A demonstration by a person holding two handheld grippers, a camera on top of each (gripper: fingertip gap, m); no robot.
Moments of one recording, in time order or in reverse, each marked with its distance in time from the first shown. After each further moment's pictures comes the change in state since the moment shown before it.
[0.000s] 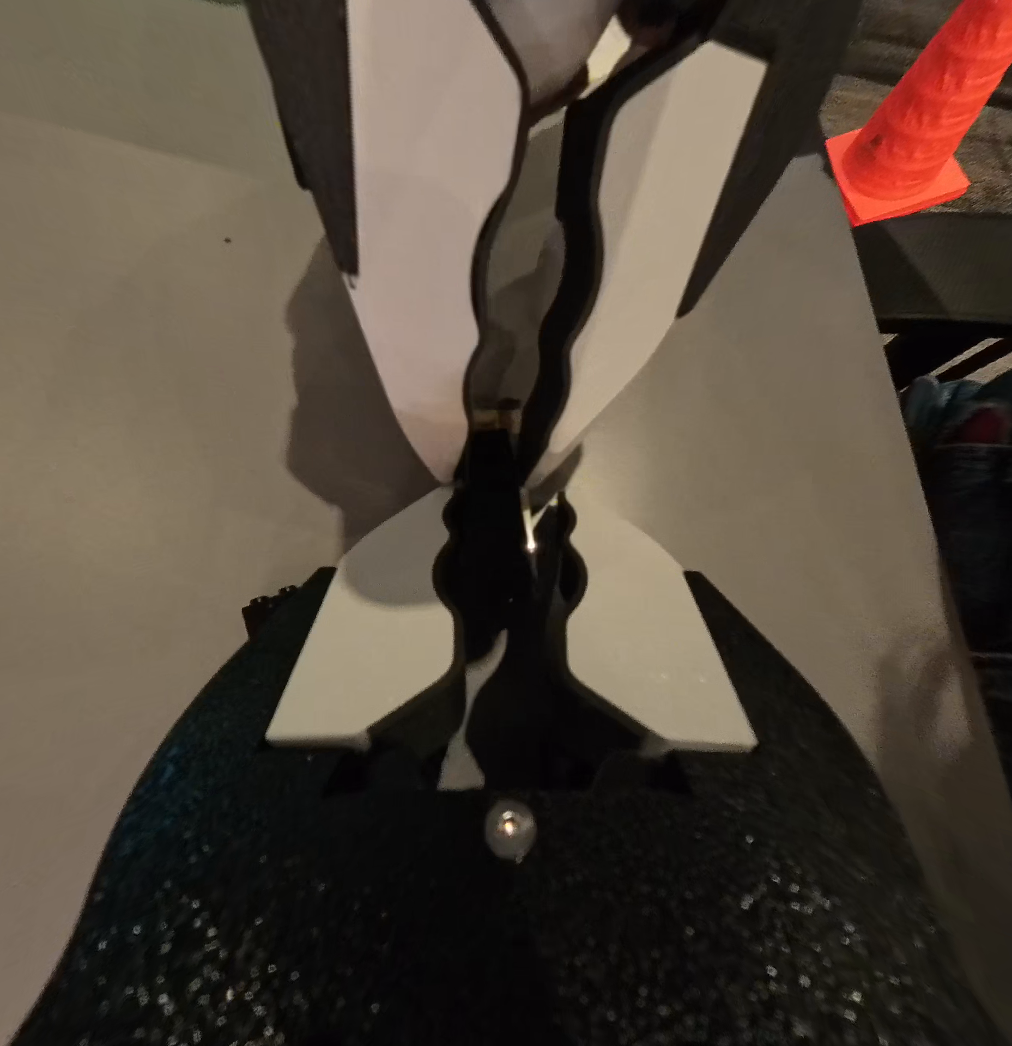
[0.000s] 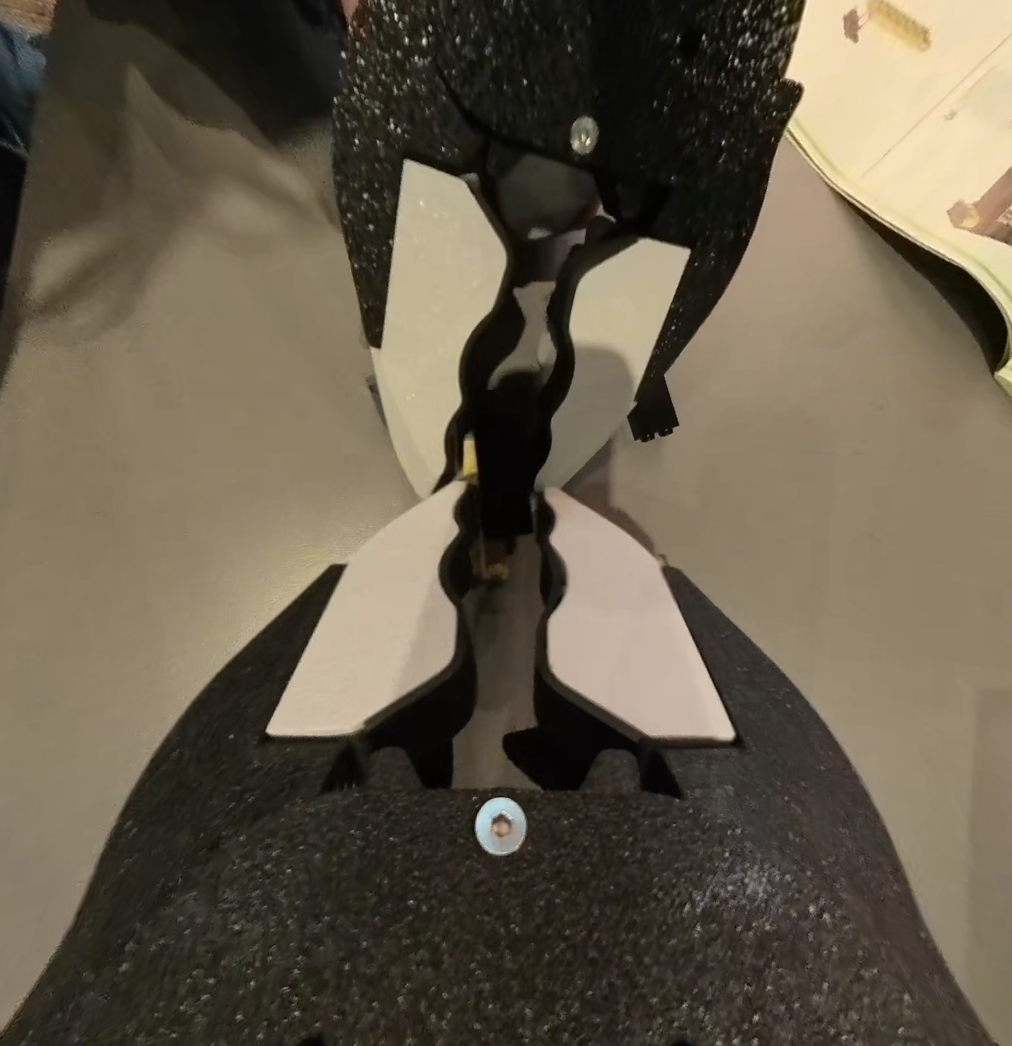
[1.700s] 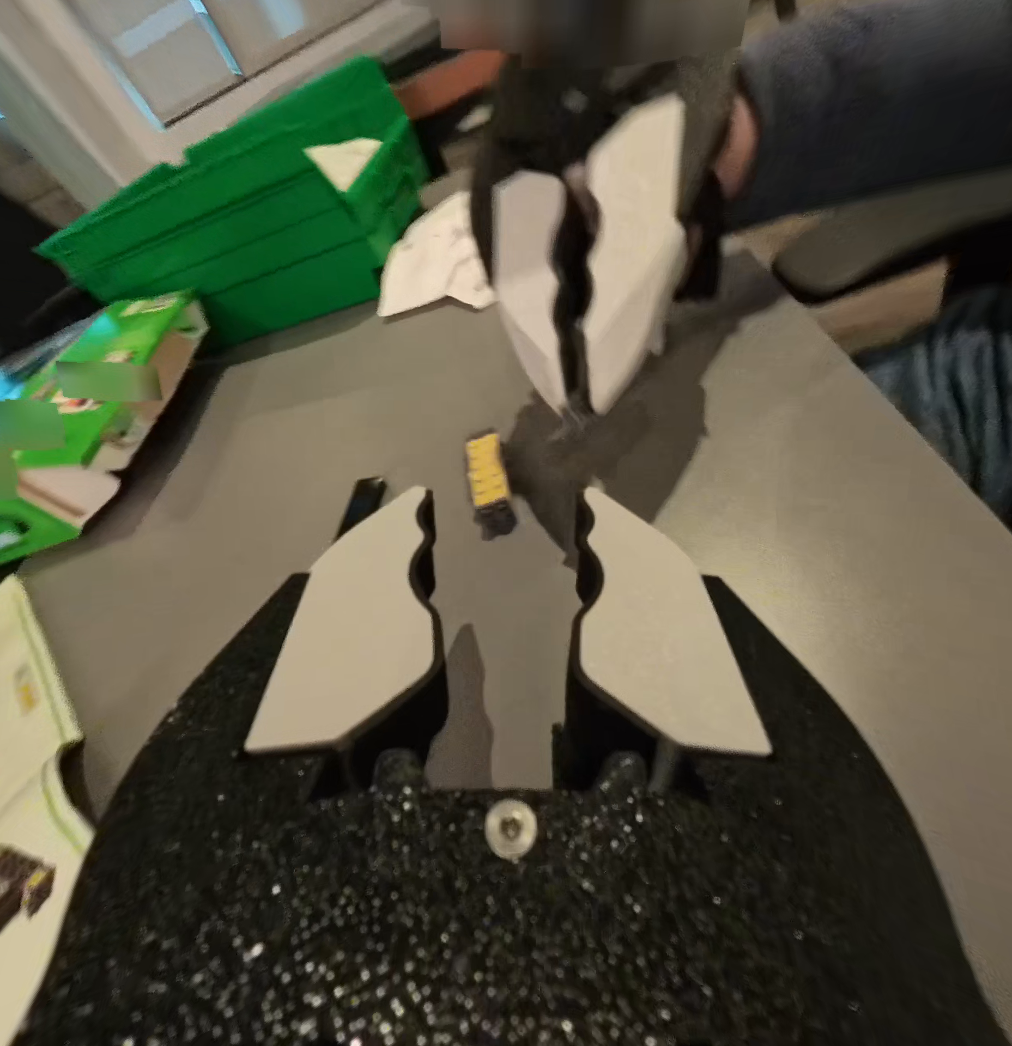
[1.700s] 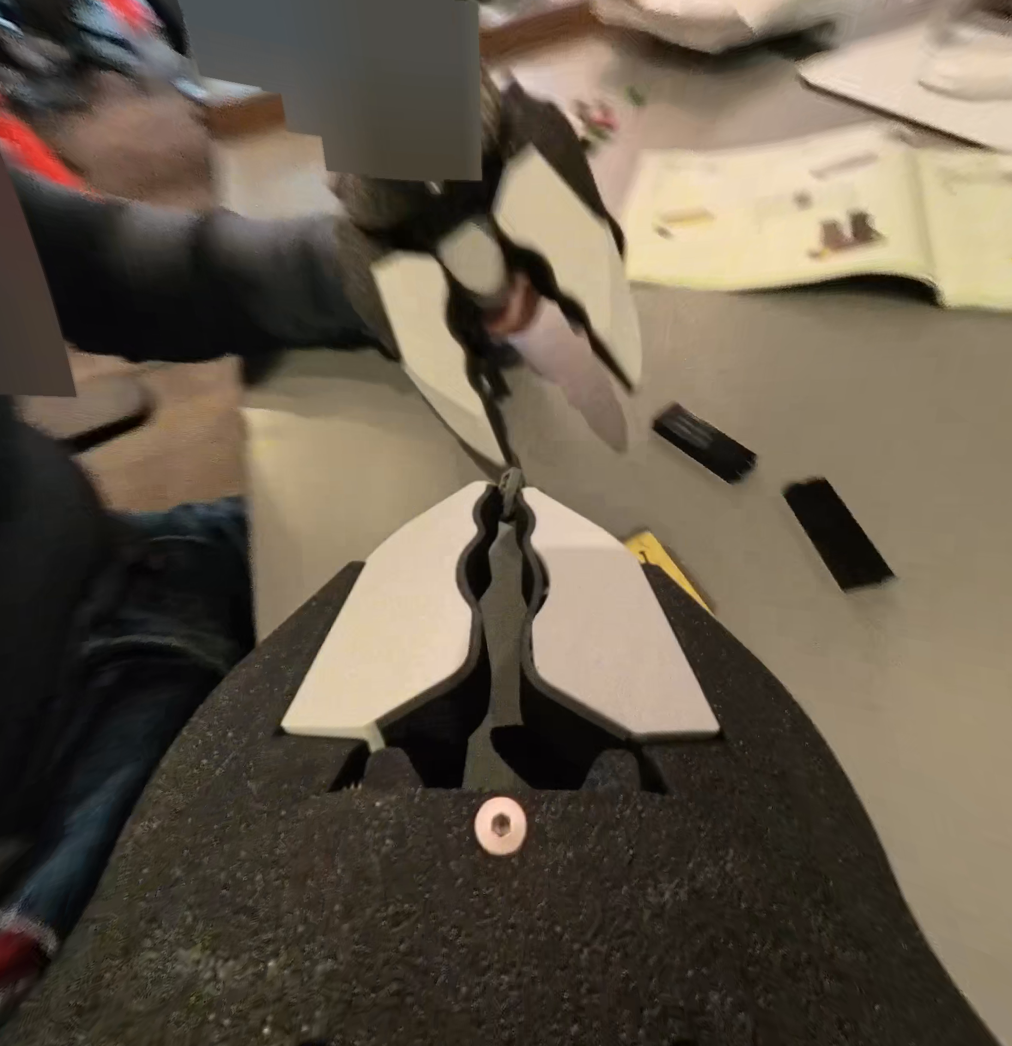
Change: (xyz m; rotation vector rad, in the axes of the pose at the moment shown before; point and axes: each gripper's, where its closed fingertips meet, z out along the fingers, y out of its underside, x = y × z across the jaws) left arm 0.019 -0.005 -0.071 0.347 -0.172 0.418; right arm -0.042 -0.057 -0.013 0.480 0.191 0.490
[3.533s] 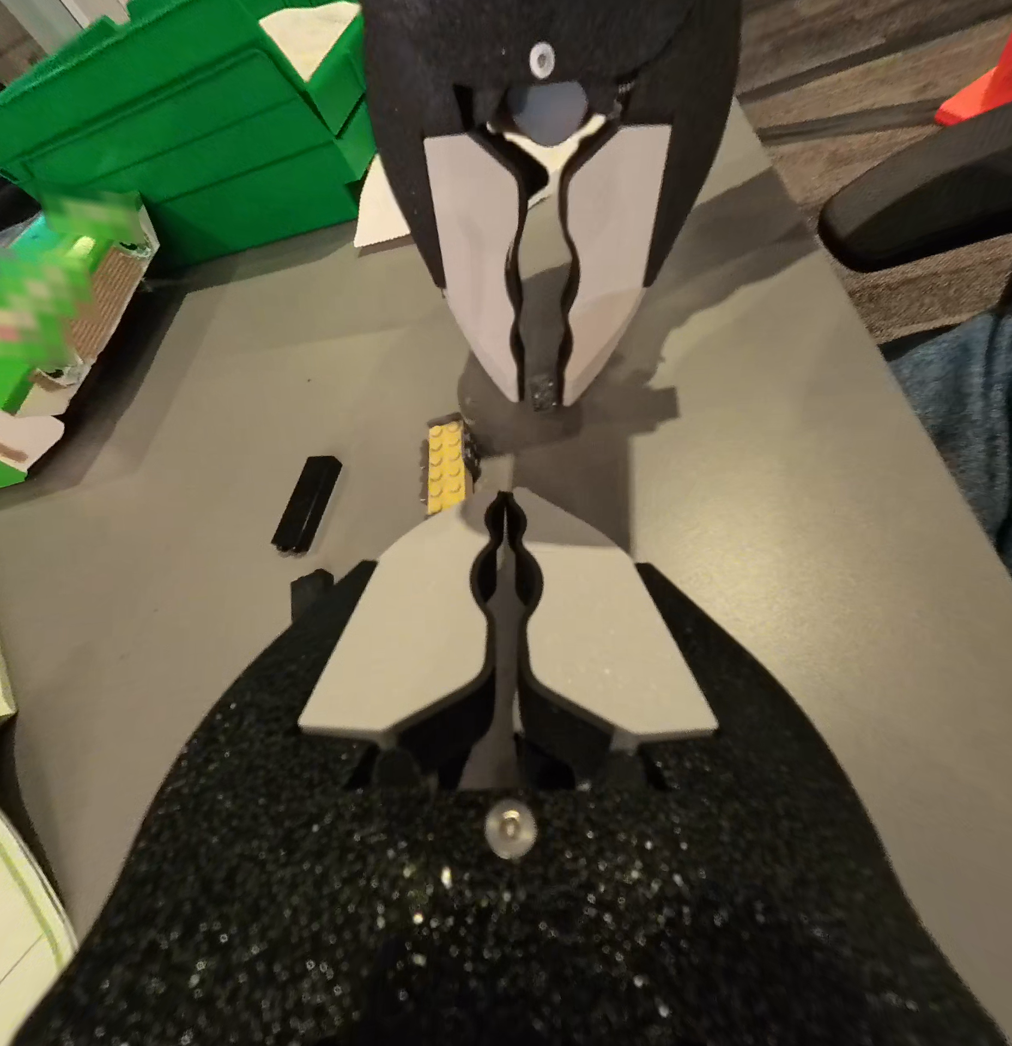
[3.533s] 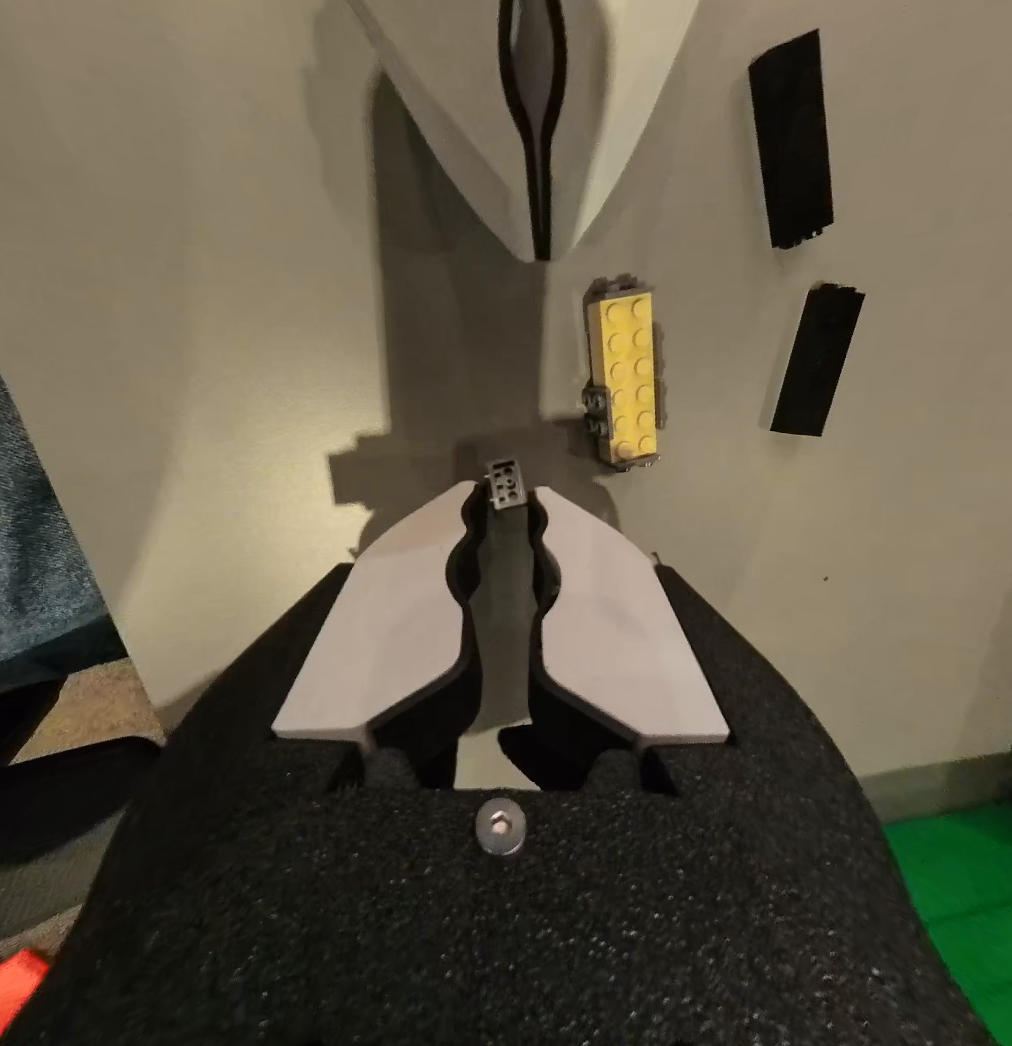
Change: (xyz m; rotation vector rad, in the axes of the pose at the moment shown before) left arm 0.021 0.009 0.029 -0.160 -0.038 -0.035; right arm 0.038 0.073 -0.036 -0.845 0.099 -0.430
